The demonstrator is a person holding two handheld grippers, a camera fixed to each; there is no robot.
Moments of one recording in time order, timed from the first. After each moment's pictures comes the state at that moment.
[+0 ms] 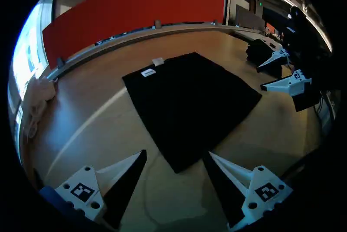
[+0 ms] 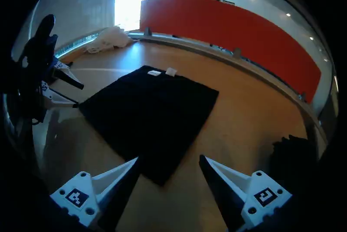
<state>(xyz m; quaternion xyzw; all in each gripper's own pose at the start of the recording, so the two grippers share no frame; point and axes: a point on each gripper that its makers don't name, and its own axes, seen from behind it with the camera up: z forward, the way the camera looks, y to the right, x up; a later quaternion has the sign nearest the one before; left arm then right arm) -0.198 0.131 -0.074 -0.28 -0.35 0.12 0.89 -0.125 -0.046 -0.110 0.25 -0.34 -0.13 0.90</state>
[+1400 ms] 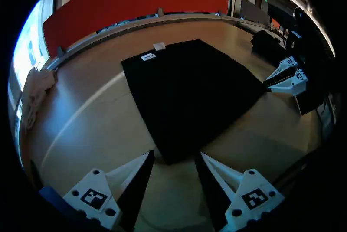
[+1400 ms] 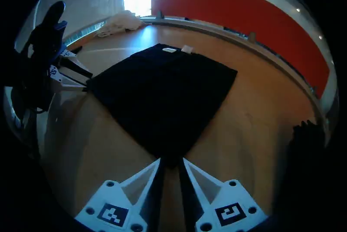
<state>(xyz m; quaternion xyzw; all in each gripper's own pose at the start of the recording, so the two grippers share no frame) -0.224 0.130 -0.085 -0.26 -0.38 0.13 0.88 -0.176 -0.042 -0.141 0.28 -0.39 -0.14 0.87</state>
